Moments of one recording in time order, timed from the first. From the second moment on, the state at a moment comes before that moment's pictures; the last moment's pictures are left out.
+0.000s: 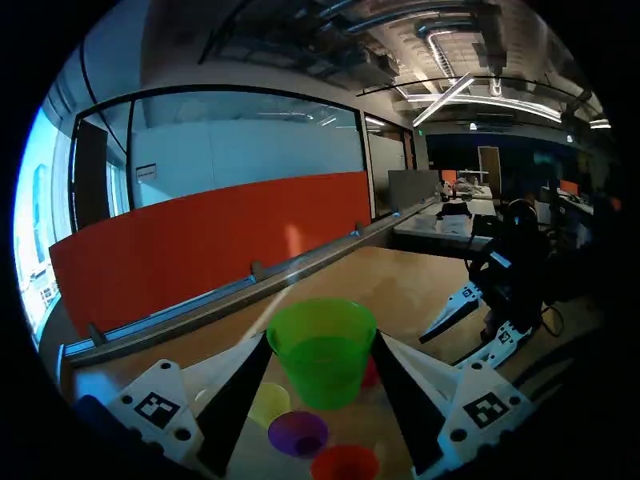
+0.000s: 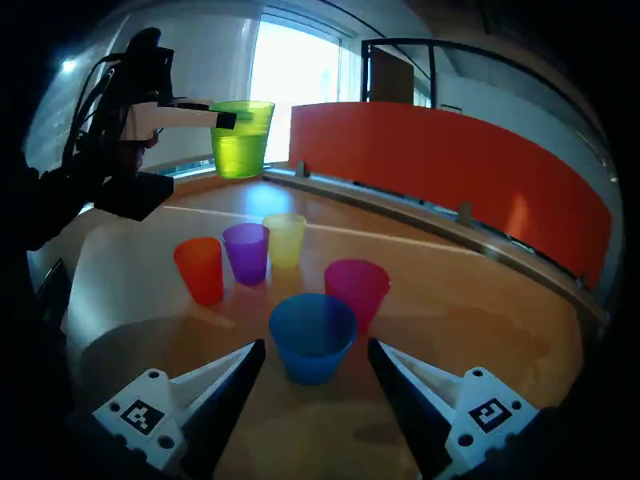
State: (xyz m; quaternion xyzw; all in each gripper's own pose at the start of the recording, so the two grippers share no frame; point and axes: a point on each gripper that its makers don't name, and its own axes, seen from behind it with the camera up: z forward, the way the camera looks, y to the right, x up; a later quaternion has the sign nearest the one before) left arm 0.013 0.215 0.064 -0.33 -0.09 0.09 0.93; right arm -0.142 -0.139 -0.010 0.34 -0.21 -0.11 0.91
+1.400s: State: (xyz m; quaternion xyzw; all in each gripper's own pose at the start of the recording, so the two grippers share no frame) left arm 0.011 0.209 0.062 -0.33 -0.09 0.09 0.93; right arm -0.165 -0.167 0.020 0.35 -0.23 -0.10 0.90
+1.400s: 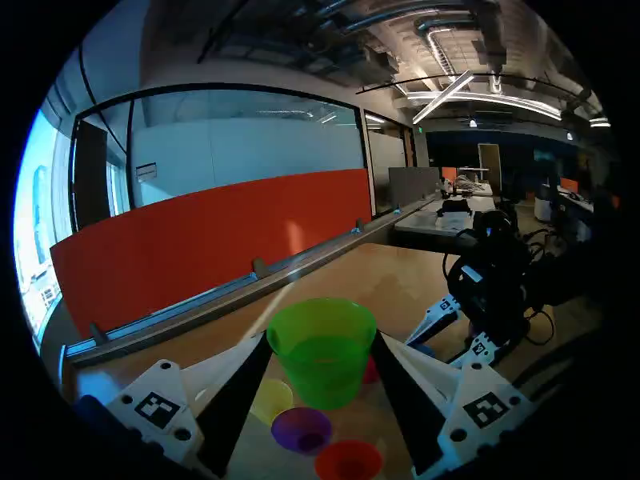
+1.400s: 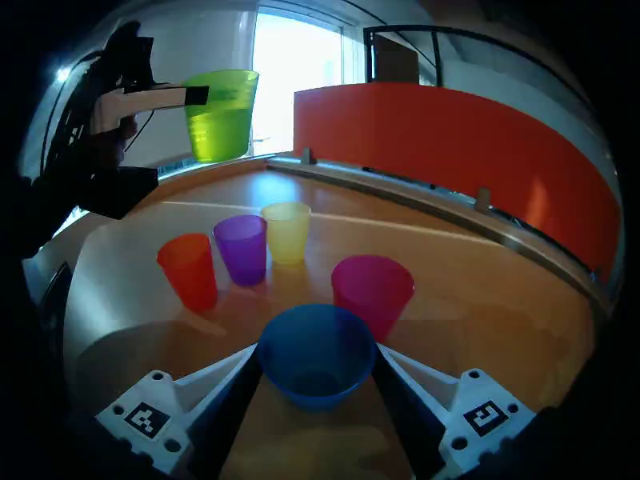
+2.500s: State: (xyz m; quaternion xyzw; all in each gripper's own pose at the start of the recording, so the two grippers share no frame) left arm 0.025 0.177 0.047 -0.31 -0.08 0.07 0.94; right arm -0.057 -0.198 0.010 0.37 -0.15 -0.12 0.91
